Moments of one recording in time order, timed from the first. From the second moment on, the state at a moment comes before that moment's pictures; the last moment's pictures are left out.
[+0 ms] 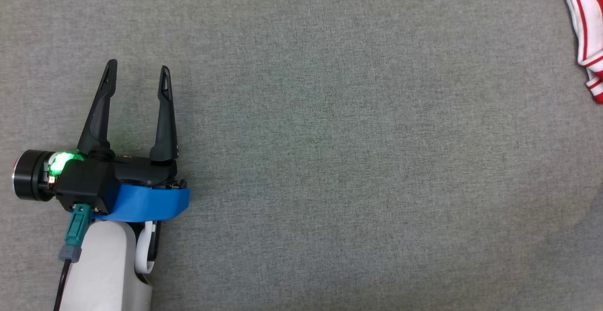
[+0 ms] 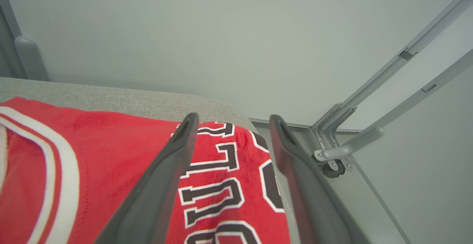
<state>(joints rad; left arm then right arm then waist) -0.33 0.14 -0.09 0.06 -0.03 -0.06 -0.26 -1.14 -0.68 0.10 1.12 0.26 0.13 -0.26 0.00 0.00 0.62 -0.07</state>
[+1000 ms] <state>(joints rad) -0.08 0.10 -0.03 0.18 -0.11 -0.05 -0.26 -0.42 -0.39 0.12 0.41 0.26 0.13 -0.26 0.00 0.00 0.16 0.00</state>
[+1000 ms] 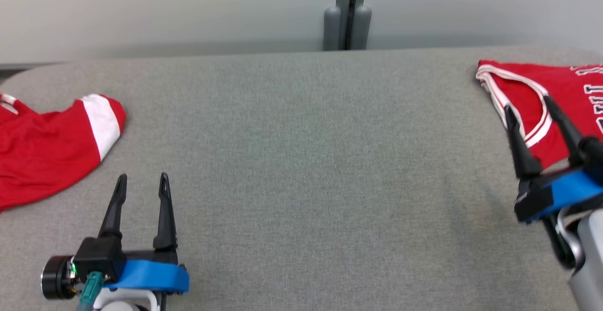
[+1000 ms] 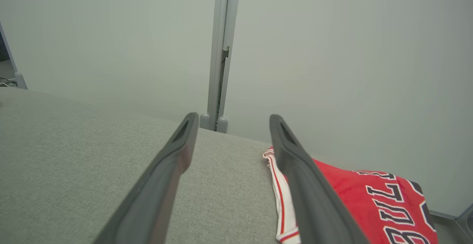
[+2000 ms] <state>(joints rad) -0.02 0.08 -0.04 0.25 -0.11 -0.08 -0.26 0.03 -0.10 -0.04 0.11 0.19 0.13 -0.23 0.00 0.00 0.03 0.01</state>
